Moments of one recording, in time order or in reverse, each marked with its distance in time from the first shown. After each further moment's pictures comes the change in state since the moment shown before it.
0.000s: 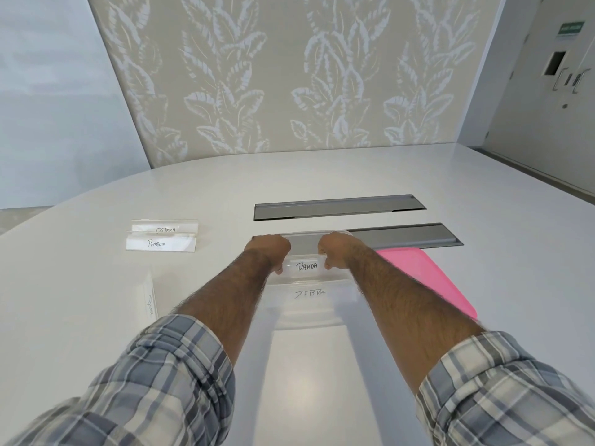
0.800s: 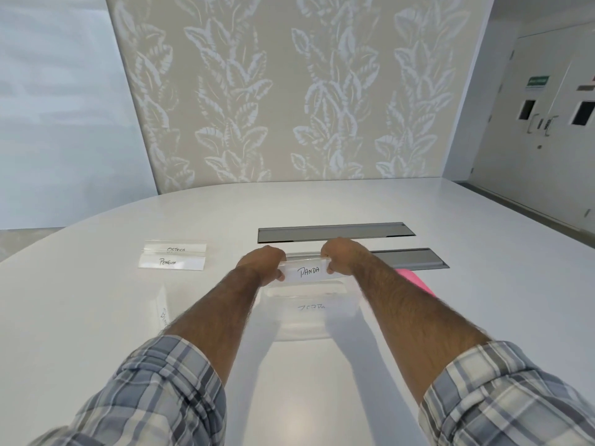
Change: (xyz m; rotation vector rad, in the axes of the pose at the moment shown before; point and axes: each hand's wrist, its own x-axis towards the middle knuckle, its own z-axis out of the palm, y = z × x) left_hand -0.059 -0.021 -0.022 -0.290 0.187 -0.009; right_hand -0.044 -0.011 -0.048 0.047 0.112 0.036
